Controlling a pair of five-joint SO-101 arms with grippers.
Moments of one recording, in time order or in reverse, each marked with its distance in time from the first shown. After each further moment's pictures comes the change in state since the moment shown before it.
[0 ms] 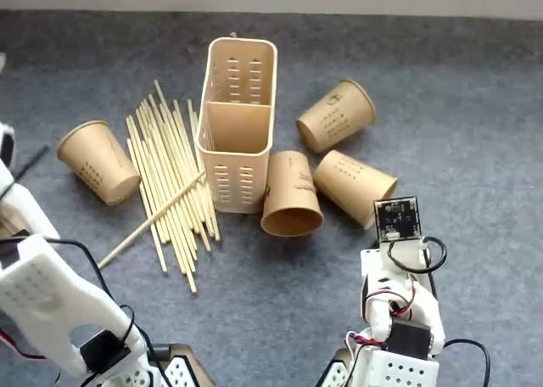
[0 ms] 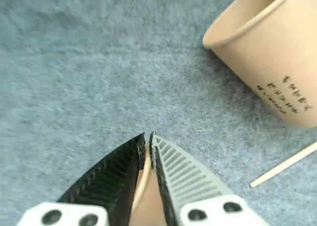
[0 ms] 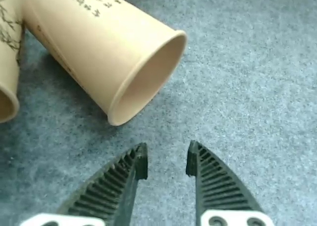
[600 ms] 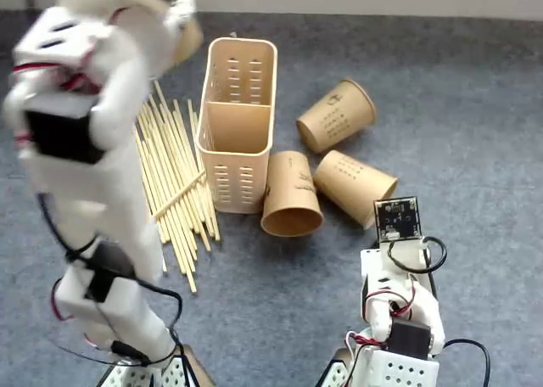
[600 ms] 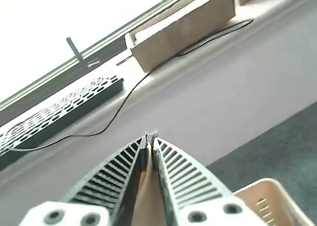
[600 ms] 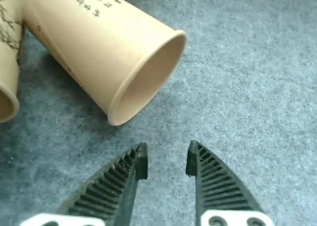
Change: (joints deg) left arm 50.5 -15.5 -32.0 -20.8 10.3; right arm 0.0 0.0 0.0 0.0 0.0
